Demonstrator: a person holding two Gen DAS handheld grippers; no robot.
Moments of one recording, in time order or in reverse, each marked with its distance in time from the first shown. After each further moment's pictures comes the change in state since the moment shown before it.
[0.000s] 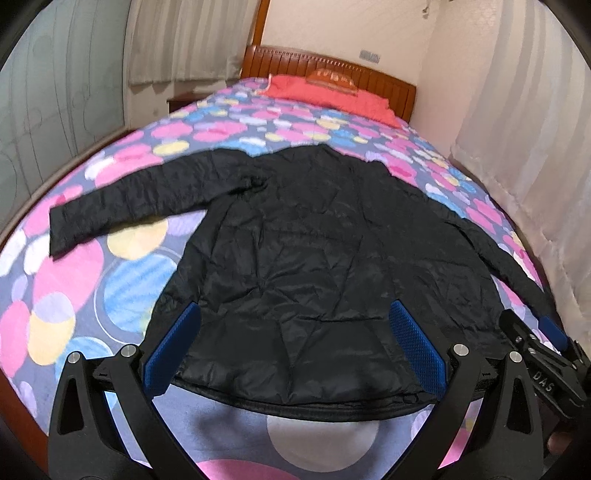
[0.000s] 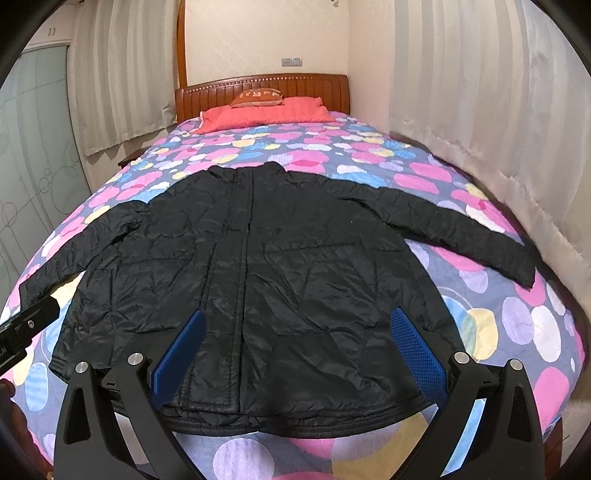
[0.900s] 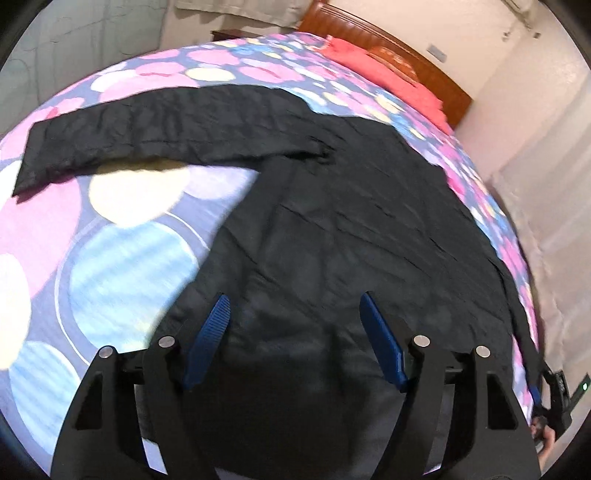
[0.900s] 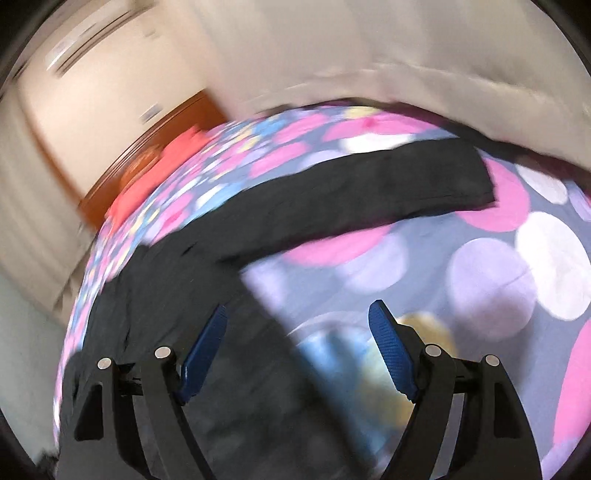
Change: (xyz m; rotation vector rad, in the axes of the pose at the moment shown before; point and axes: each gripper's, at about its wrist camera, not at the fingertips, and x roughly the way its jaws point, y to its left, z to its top) left arm 0.097 0.083 0.031 -0.290 0.149 -0.004; right arm 0.092 -0.249 0.004 0.651 -0.004 -0.064
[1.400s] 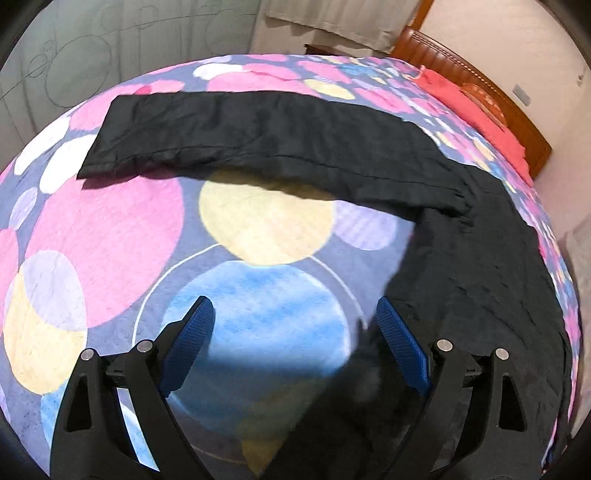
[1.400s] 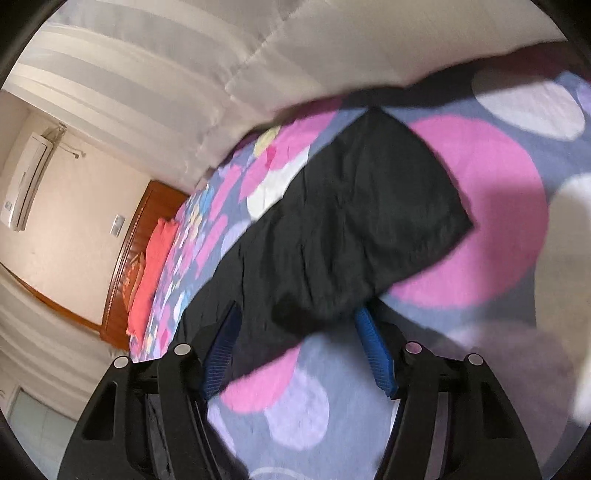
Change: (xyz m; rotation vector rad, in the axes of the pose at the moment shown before) left arm 0.019 0.085 0.019 -0.192 -0.077 0.257; right arm 0.075 -0.105 0.058 0.451 -0.093 0.108
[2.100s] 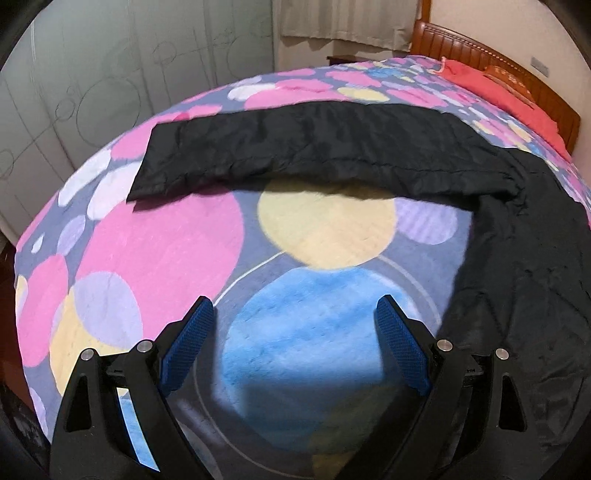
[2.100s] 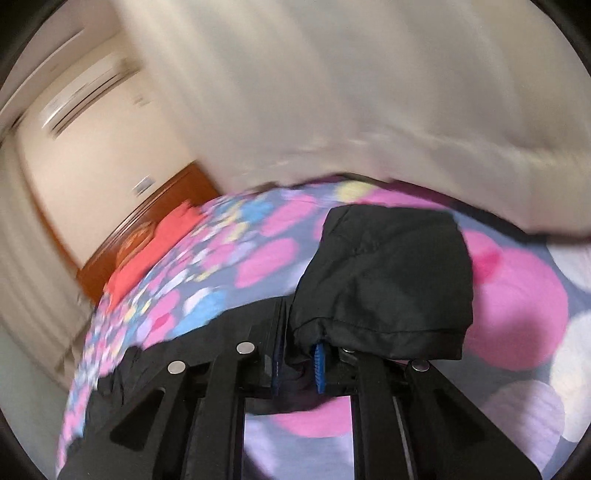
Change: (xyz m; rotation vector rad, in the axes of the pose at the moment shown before) left arm 0.000 0.007 -0.010 0.098 -0.066 0.238; right arm -0.018 0.124 -0.028 -0.469 -0.157 0.017
